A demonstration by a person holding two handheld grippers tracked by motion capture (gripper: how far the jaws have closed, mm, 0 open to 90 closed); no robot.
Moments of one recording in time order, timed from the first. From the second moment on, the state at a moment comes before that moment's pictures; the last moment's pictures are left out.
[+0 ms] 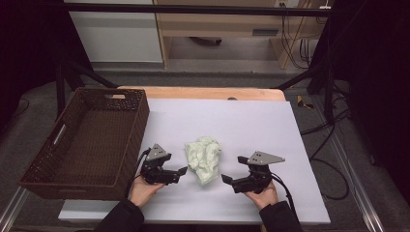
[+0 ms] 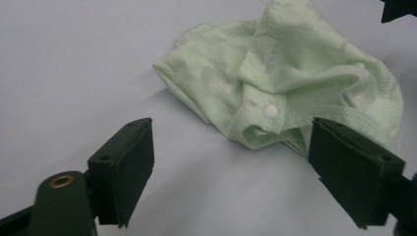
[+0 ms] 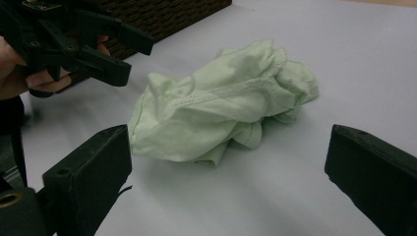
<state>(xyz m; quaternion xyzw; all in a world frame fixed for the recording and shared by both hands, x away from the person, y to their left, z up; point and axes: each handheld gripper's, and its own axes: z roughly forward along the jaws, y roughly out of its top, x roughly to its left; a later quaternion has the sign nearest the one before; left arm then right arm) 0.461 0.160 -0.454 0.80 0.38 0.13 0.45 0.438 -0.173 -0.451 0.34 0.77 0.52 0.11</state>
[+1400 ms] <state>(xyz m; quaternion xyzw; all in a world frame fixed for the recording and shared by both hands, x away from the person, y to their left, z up) 0.468 0.132 -0.484 0.81 0.39 0.07 0.44 0.437 -0.126 -0.459 0.33 0.81 0.48 0.11</state>
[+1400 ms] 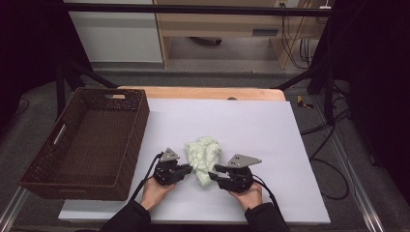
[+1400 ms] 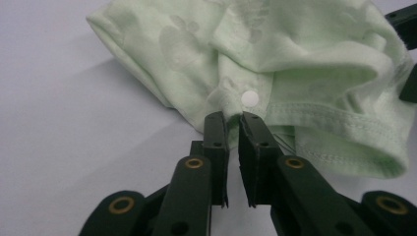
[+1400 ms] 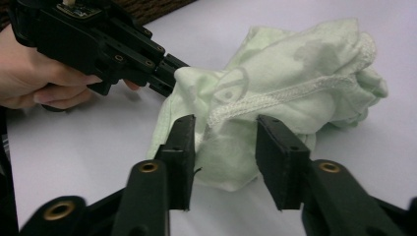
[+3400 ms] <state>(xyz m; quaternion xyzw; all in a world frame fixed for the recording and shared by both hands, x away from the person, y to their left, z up) 0.452 0.098 -0.469 0.85 0.34 0.05 0.41 0.457 -0.211 -0.449 0.42 0.76 0.44 0.23</state>
